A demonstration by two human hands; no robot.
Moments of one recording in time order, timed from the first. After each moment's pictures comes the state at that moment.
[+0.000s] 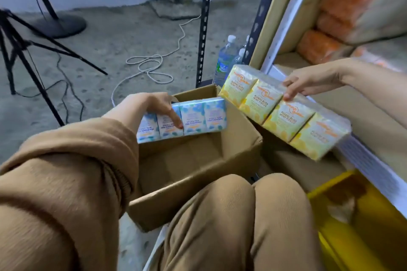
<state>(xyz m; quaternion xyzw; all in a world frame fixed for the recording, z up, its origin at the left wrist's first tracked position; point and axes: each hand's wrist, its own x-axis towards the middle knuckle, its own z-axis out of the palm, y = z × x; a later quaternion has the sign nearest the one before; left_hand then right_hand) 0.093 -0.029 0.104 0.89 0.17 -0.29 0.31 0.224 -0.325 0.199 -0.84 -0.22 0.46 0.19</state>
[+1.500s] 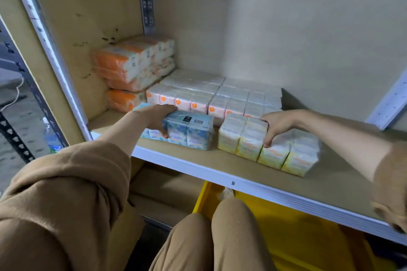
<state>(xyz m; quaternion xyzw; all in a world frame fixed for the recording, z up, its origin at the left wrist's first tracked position) 0.344 -0.375 0.142 0.95 -0.28 -0.10 0.03 0.104 -0.656 0.238 -0.96 0.13 0.23 0.08</state>
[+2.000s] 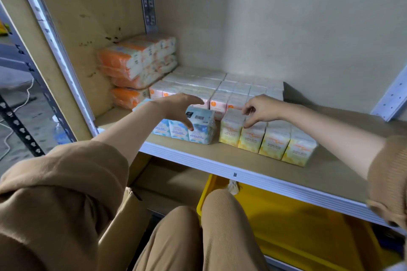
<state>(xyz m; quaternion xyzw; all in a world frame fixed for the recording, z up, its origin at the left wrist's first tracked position) 0.197 -0.400 0.236 0.91 -0.40 -0.07 0.03 0.103 -0.617 0.242 -0.99 0.04 0.06 0.11</state>
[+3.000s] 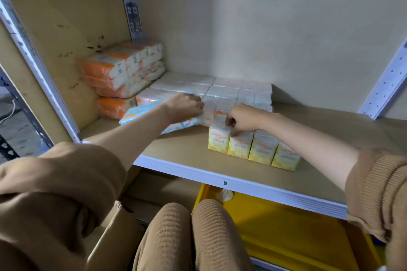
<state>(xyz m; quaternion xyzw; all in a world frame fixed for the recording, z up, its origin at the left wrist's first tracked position) 0.203 -0.443 0.238 0.74 -0.57 0.25 -0.26 0.108 -0.606 0.238 -1.00 0.01 0.07 0.04</state>
